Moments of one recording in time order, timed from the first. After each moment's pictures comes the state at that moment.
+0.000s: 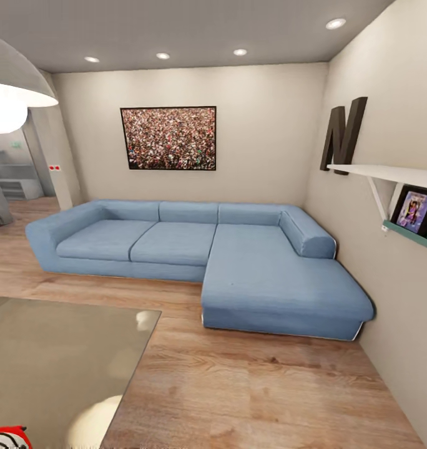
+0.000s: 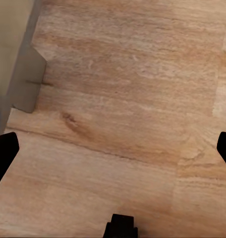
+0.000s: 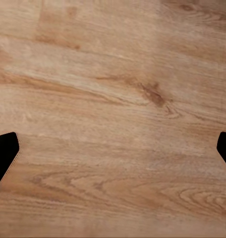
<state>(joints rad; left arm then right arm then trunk) 0.02 -0.03 0.03 -0.66 -0.01 0.03 0.16 -0.12 -0.17 0.00 -0.48 0.03 -0.06 0.00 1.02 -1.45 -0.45</state>
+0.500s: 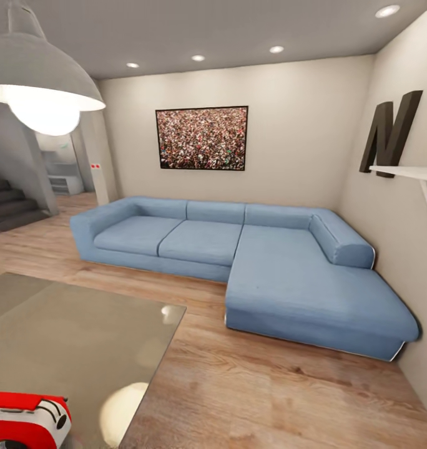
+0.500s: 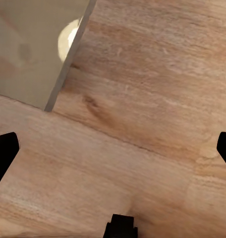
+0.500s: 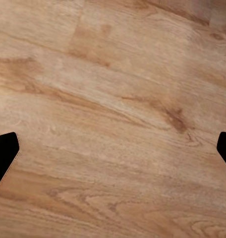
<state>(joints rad) 0.02 -0.03 0.03 -0.66 -0.01 0.03 0.16 -0.12 -0.17 0.00 -0.48 0.03 -0.06 0.00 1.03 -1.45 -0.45</state>
